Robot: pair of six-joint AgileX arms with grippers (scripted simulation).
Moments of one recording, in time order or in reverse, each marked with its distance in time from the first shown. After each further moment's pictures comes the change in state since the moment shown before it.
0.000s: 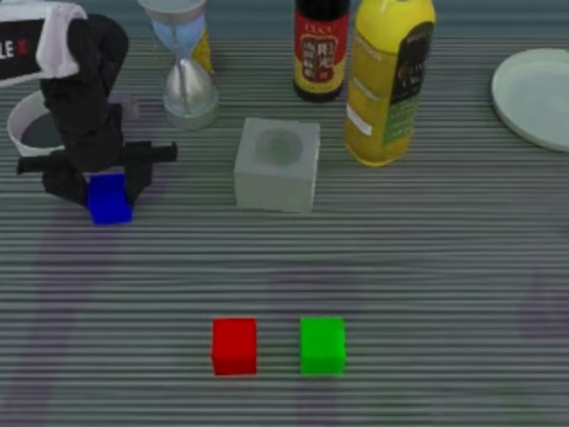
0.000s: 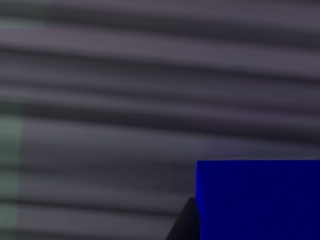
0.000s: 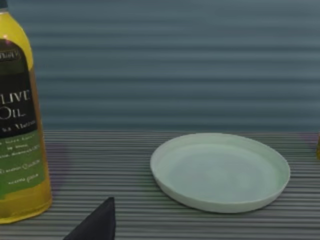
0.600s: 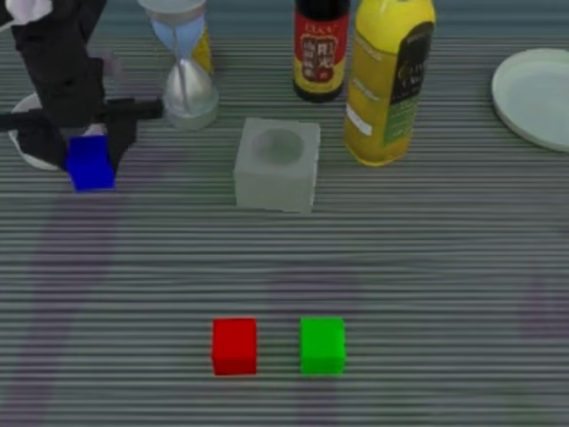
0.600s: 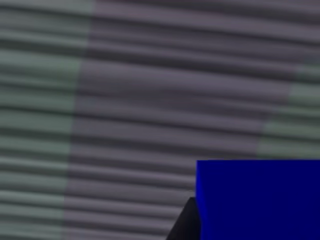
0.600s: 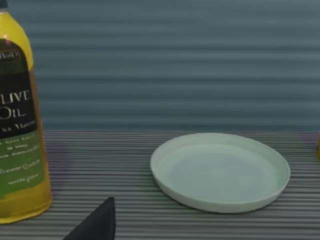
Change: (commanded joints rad) left arm 0.020 -0.076 0.164 -0.234 -0.003 0.000; right arm 0.000 0.000 0.000 0.000 0.000 0.000
